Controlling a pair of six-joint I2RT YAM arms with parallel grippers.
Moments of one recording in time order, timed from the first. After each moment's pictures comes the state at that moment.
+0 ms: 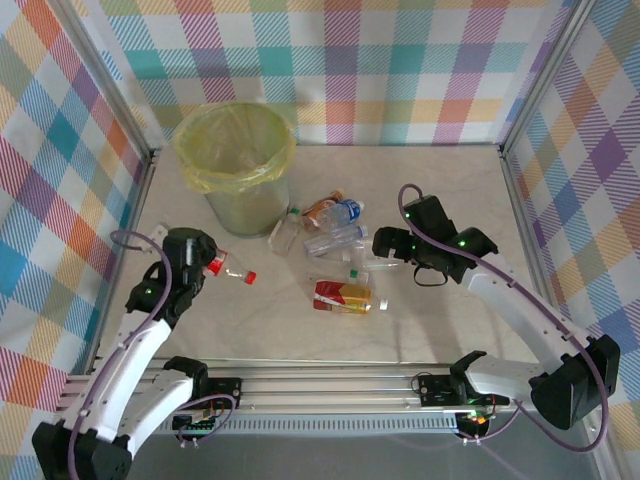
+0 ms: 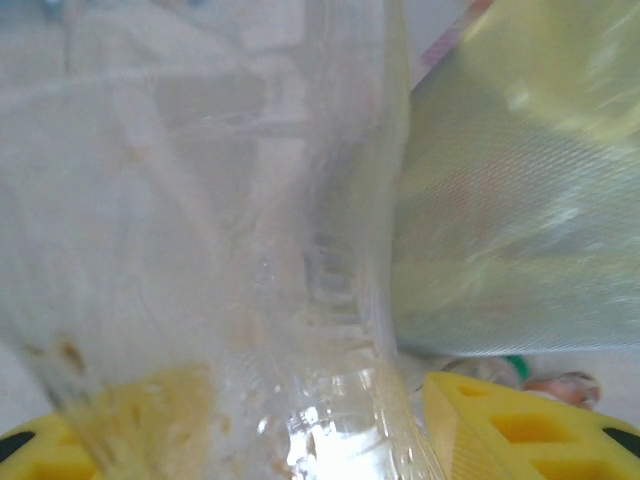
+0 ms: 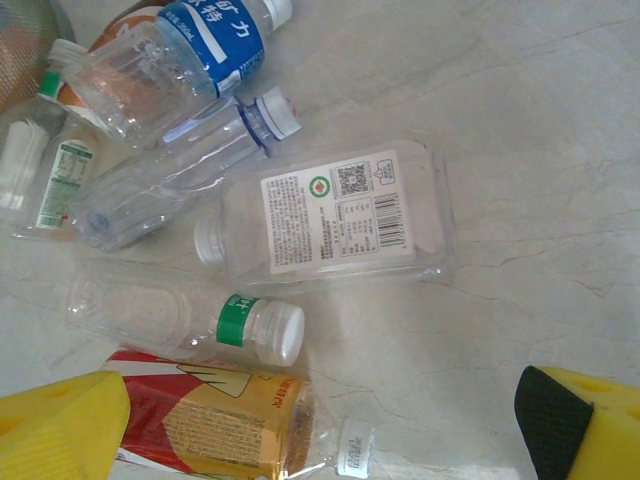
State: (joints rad) left arm -0.25 0.79 0.77 -0.58 -0.43 -0.91; right arm 0.55 1.17 1.08 -0.85 0.10 0.63
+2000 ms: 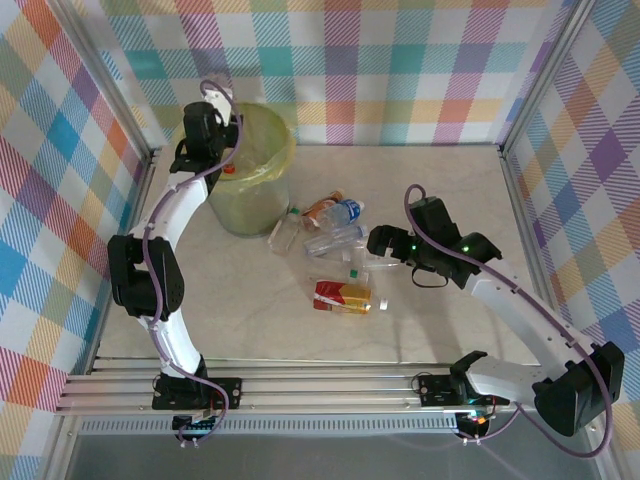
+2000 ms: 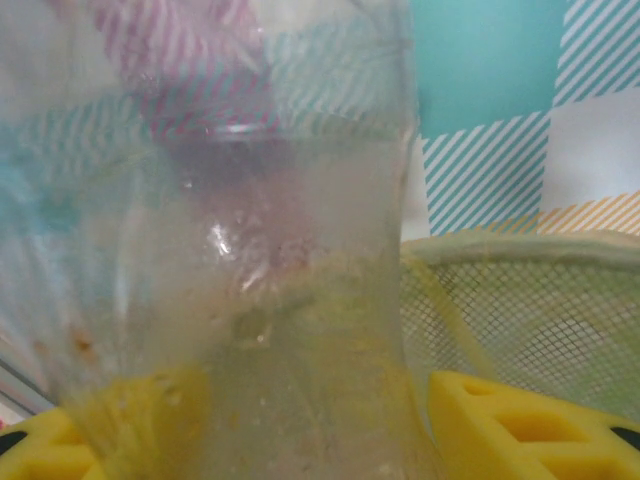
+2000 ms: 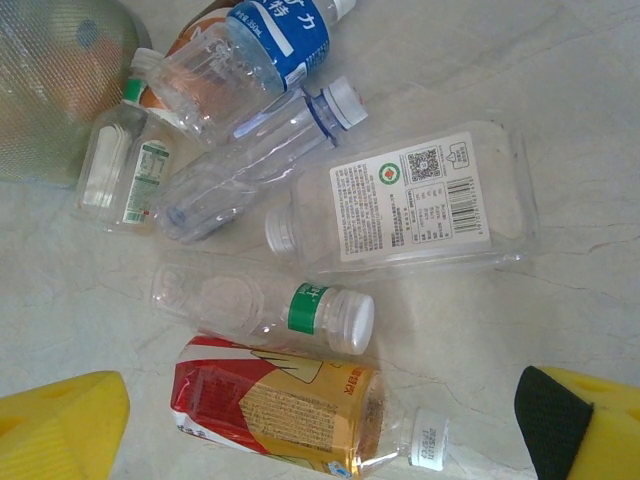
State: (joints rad) left arm -0.12 1.84 1.62 0.04 -0.15 0.22; right arm 0.55 1.13 1.04 -0.78 -0.01 0.70
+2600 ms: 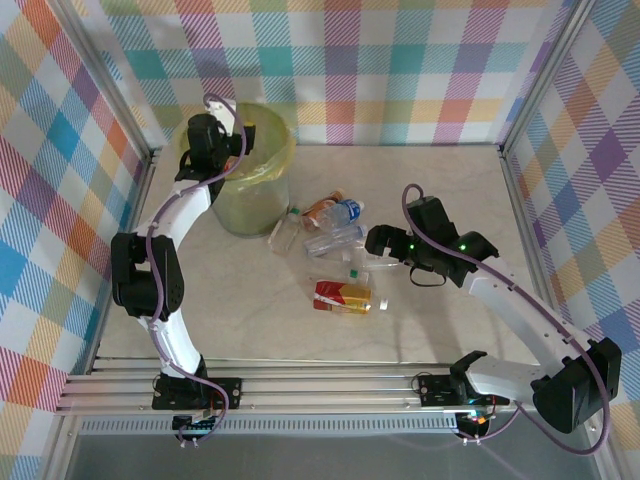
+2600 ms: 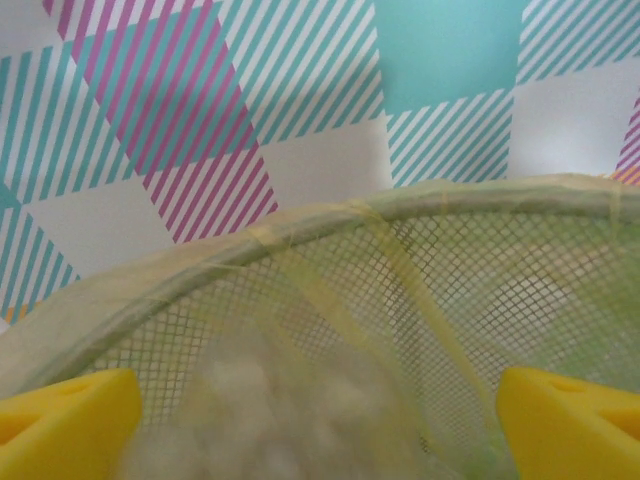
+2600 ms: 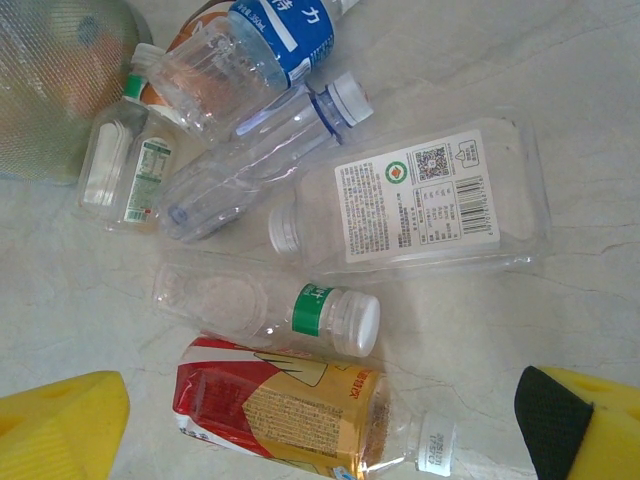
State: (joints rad) left arm -0.12 1.84 1.51 0.15 -0.09 0.19; right arm 0.55 1.15 1.04 -0.77 -0.02 0.70
